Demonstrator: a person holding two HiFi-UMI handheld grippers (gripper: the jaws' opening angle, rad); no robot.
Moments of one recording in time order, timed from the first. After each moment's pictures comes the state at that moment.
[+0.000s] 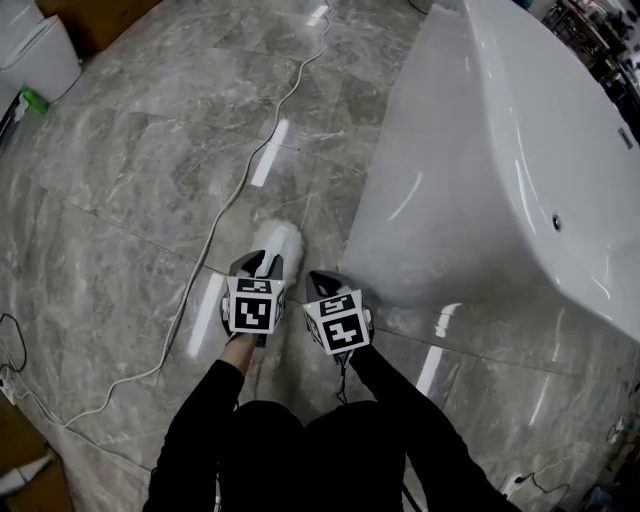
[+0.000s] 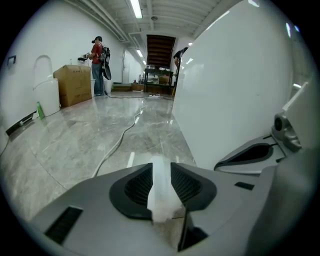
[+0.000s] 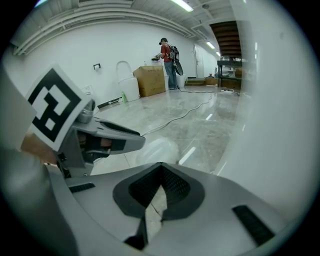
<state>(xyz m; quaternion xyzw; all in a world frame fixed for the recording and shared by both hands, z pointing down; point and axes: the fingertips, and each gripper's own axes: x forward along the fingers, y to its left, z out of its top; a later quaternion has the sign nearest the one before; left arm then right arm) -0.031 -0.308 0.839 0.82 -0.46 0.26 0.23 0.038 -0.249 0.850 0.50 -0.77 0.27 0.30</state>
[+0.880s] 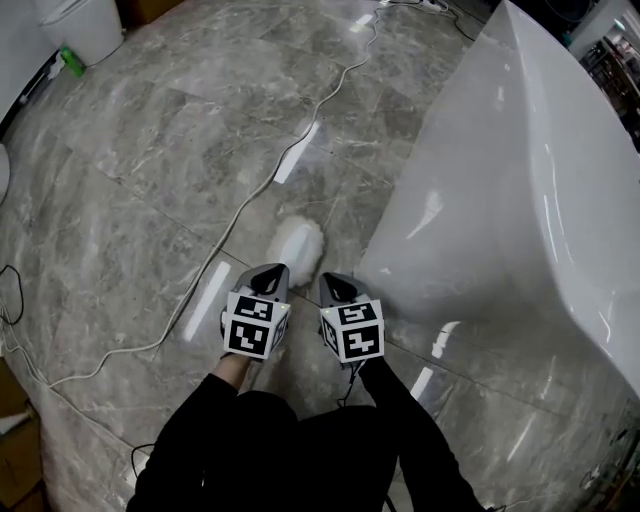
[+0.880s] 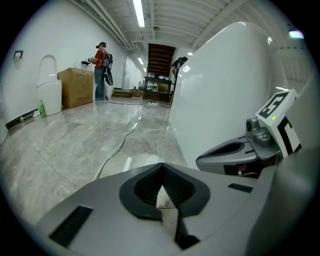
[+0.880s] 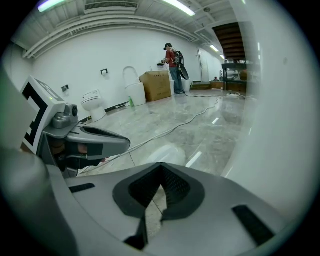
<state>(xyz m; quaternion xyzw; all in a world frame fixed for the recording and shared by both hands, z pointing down) -0.050 -0.269 0.804 0.83 -0.46 0.22 0.23 0.027 -0.246 0.830 0.48 -0.79 0.25 0.28</state>
